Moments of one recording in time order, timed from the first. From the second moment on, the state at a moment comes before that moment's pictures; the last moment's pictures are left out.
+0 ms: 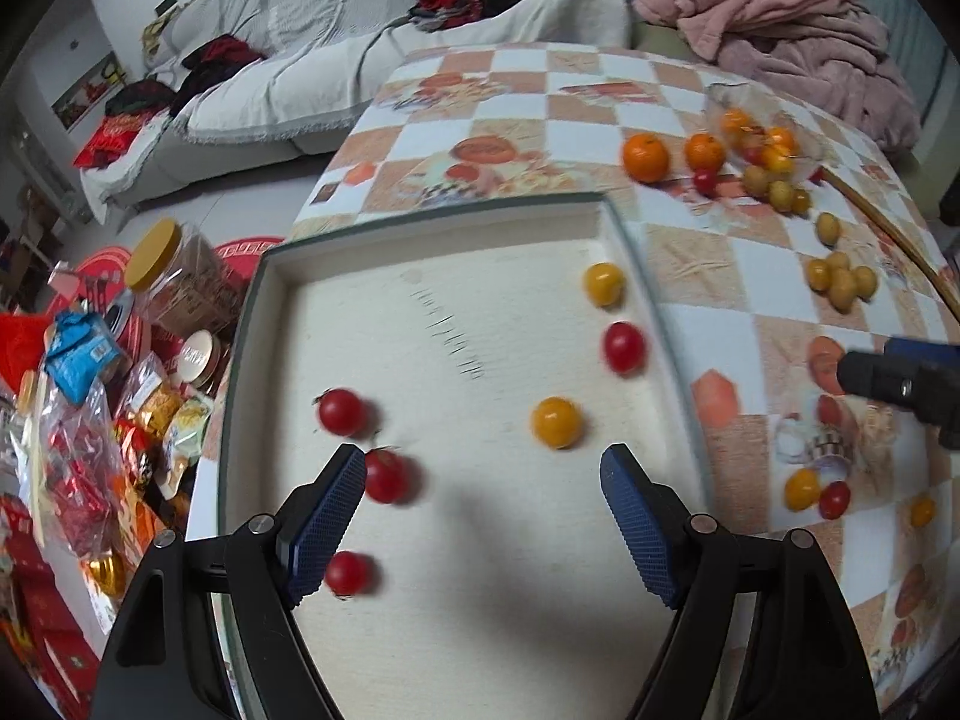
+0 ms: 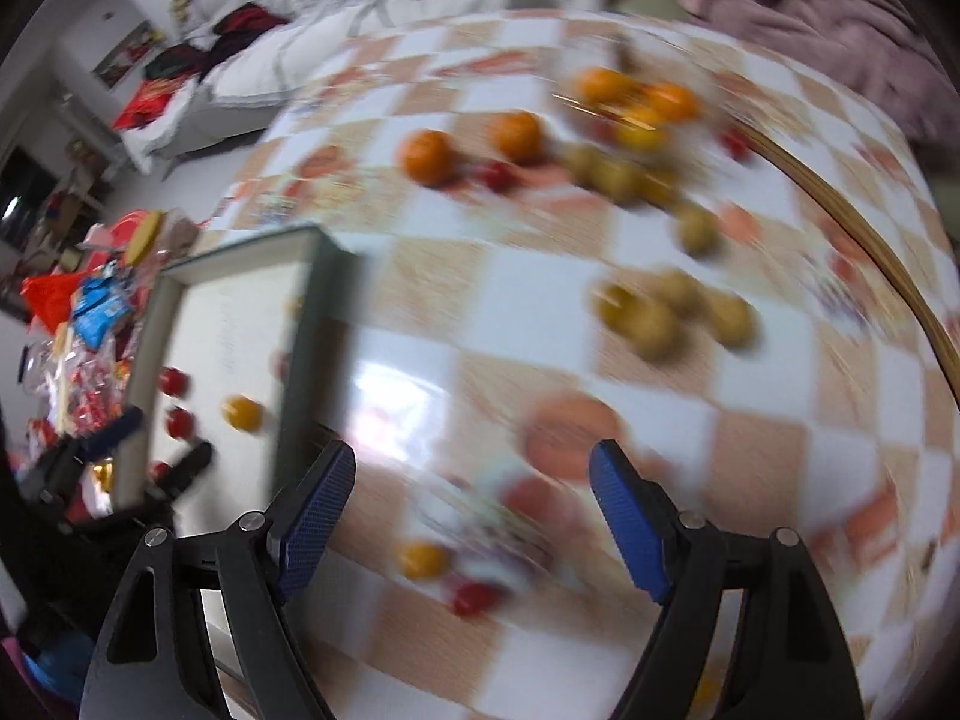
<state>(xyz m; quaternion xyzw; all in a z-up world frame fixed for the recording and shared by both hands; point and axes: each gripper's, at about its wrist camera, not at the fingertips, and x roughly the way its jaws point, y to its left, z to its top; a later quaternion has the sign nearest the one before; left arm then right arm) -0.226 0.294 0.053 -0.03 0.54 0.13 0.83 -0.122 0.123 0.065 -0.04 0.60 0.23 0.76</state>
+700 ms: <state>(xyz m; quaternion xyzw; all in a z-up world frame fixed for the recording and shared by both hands) -0.205 0.167 0.037 0.06 0.56 -0.01 0.82 -0.190 -0.011 0.047 -0.03 0.64 0.13 0.75</state>
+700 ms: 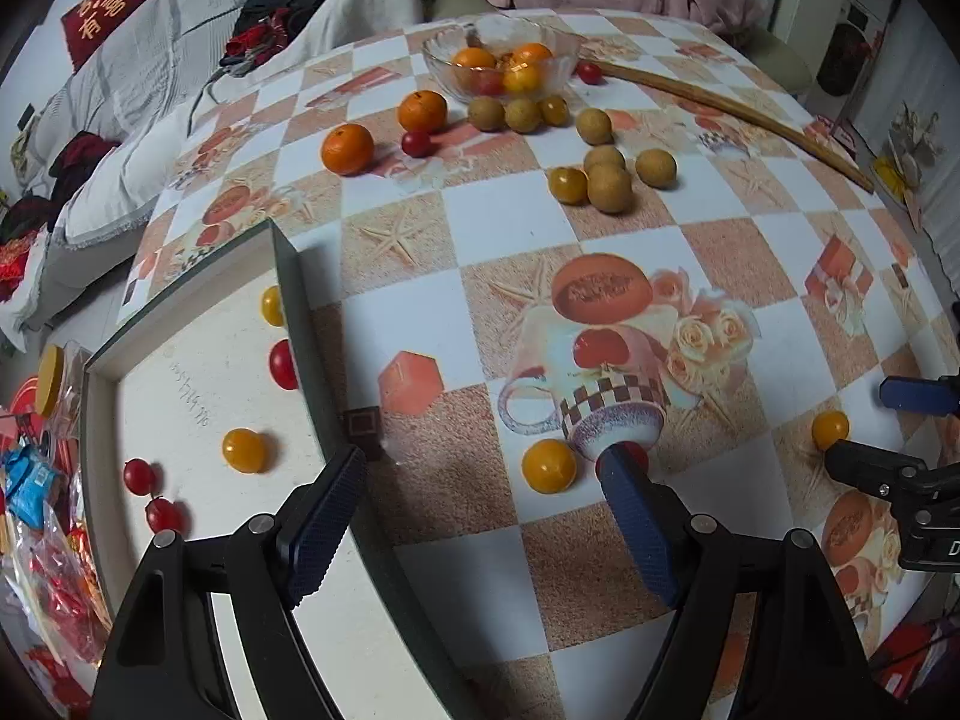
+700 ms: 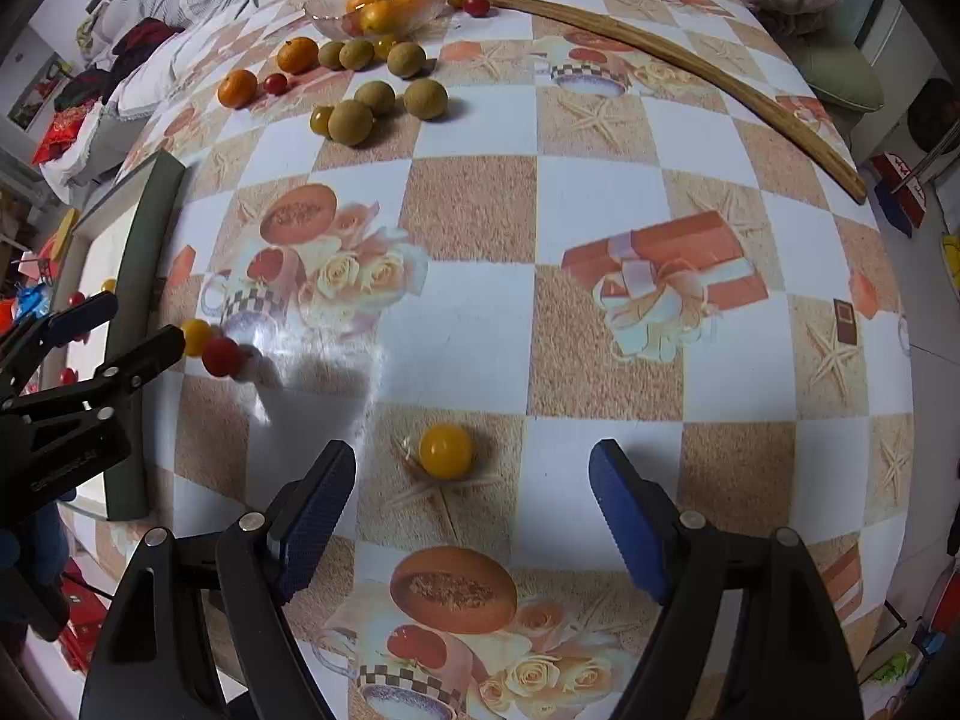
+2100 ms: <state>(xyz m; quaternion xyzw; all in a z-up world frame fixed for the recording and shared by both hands) -0.201 0.147 0.012 0.05 0.58 -0.05 0.81 -0.199 0.013 0.037 -0.12 0.61 0.16 0.76</state>
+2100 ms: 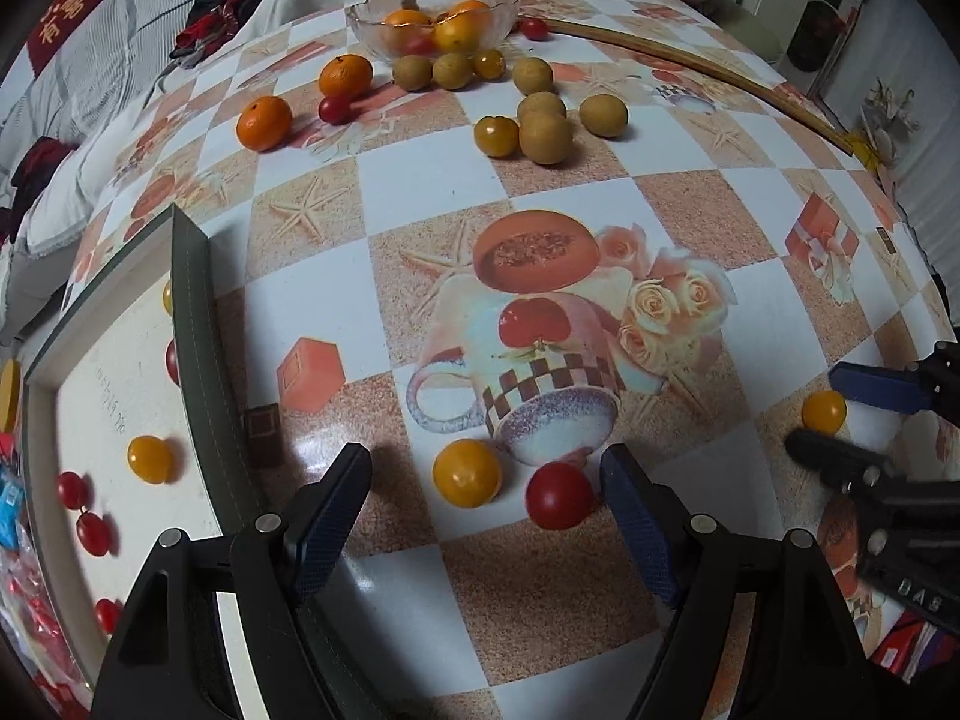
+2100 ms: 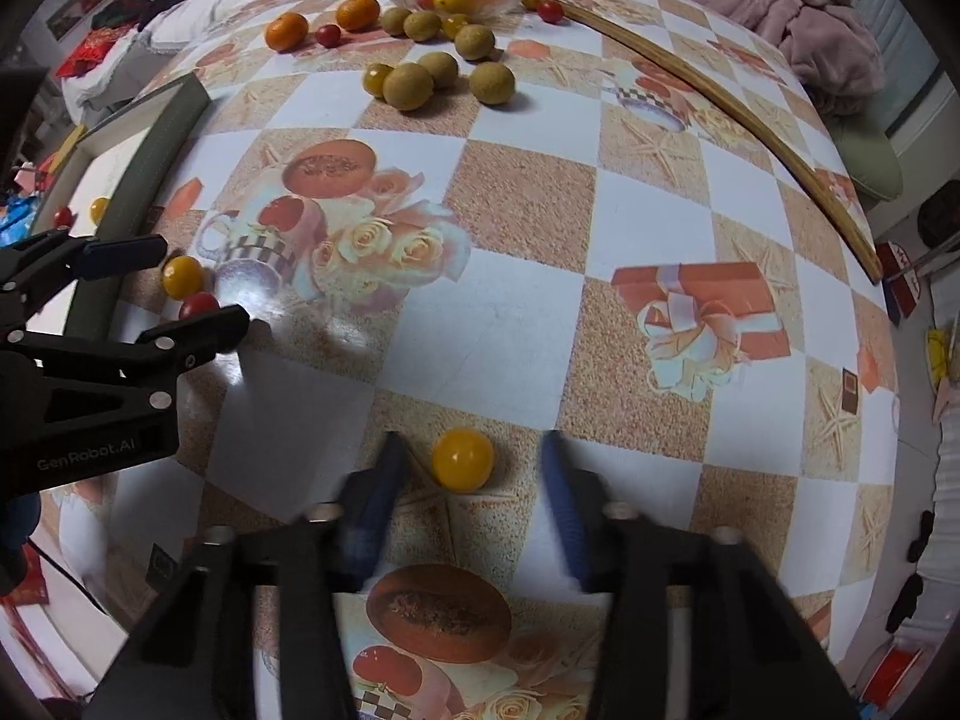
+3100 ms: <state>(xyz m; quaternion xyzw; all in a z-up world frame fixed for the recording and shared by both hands) -0.200 0.135 0.014 -0.08 0.61 0.09 0.78 -0.194 -0.008 0.037 -0.04 0.63 0.17 0.76</state>
